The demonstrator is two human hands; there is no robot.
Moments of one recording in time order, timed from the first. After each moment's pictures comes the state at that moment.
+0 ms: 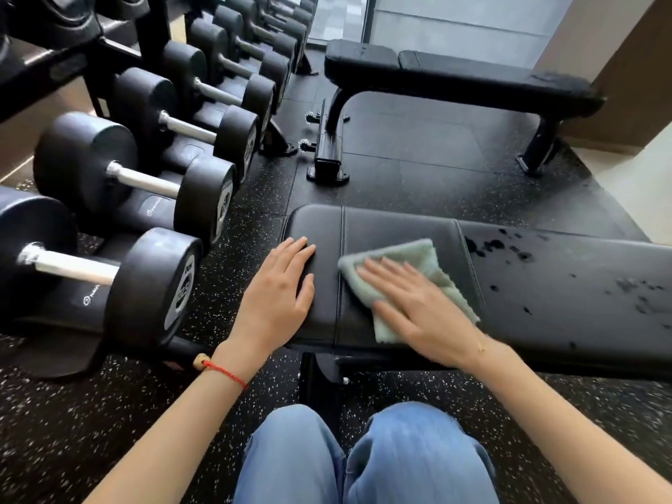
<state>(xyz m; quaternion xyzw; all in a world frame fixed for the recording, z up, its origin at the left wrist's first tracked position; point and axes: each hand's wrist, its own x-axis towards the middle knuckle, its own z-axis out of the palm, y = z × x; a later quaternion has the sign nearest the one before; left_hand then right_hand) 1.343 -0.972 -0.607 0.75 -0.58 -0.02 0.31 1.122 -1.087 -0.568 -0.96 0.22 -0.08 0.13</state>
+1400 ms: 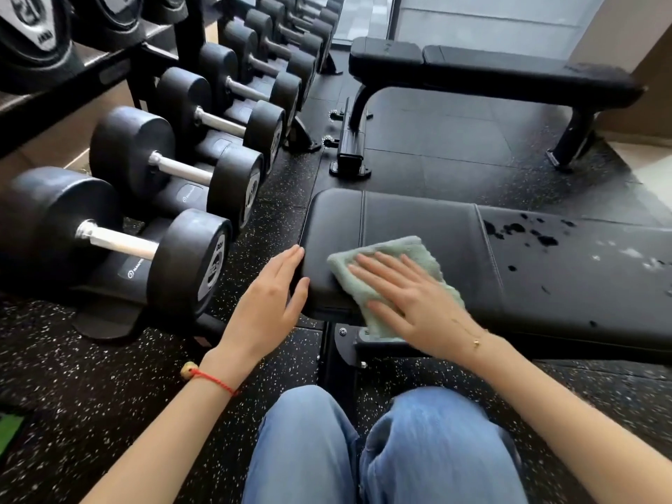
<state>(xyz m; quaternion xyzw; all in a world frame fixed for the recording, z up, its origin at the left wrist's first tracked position) 1.341 -0.909 -0.612 0.75 -0.57 -0.04 0.33 1.130 -1.054 -0.579 -0.98 0.15 -0.09 0.10</state>
